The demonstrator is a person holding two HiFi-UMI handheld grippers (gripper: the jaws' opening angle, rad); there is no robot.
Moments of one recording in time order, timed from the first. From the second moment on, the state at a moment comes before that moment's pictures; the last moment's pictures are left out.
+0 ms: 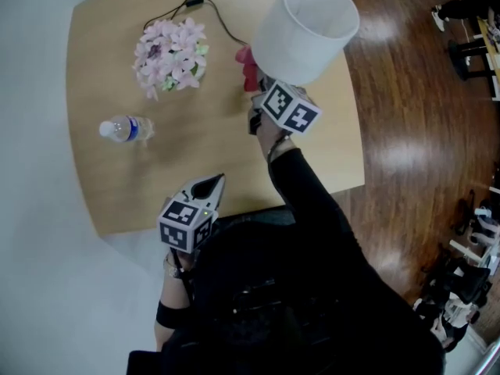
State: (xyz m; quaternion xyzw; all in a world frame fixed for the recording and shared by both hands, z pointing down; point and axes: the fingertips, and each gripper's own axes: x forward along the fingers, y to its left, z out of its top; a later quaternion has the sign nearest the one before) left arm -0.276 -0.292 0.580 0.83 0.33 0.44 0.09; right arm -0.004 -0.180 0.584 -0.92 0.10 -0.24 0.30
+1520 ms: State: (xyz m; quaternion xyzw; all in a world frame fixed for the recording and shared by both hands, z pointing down) left arm -0.275 -0.231 0.592 0.81 0.33 0.47 0.08; right arm 0.007 -0.043 0.625 -0.90 0.24 -0.37 0.05
